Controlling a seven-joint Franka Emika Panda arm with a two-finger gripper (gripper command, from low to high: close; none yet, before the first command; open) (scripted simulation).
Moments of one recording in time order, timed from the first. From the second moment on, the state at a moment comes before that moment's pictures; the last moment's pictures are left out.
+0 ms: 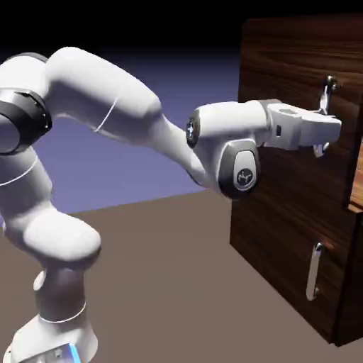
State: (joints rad) arm 0.48 -0.35 -0.89 -2.41 -0.55 3.74 0.97
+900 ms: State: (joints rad) arm -0.42 -0.57 -0.02 -2.73 -0.25 3.74 0.99
